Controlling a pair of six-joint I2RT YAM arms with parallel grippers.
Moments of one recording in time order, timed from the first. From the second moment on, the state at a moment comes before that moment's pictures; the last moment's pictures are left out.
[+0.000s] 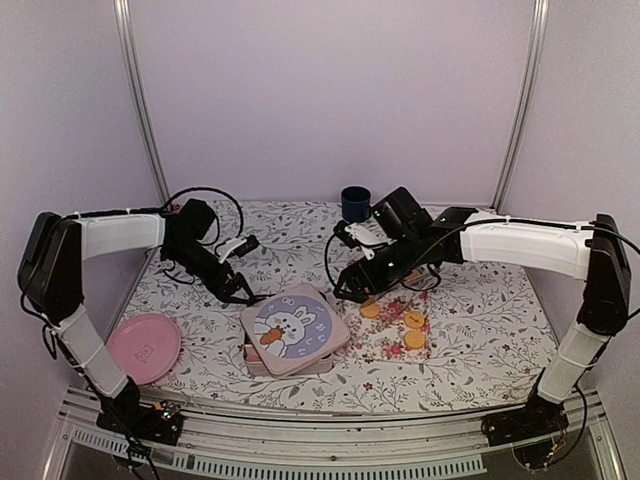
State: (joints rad) left arm -0.34 1.71 1.14 -0.72 0.61 0.39; right arm 0.88 1.70 1.33 -0.51 -0.22 0.11
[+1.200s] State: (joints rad) left arm -0.41 1.74 1.13 -0.66 0.48 0.37; right arm 1.05 1.87 1.31 -0.50 -0.14 0.33
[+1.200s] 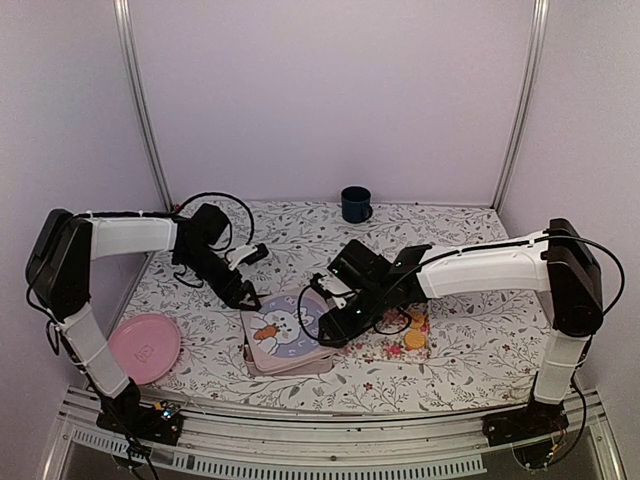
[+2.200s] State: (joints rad) left arm -0.45 1.67 1.06 -0.72 0.48 0.41; right arm 1.13 1.89 1.39 -0.65 -0.10 0.45
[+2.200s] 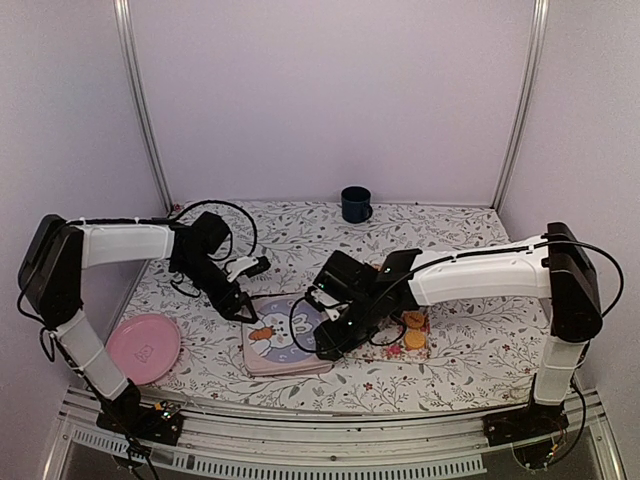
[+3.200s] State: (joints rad) left arm -0.43 1.64 1.14 -0.70 0.38 0.43; right arm 1.13 1.98 1.49 -0.70 -0.09 0.44
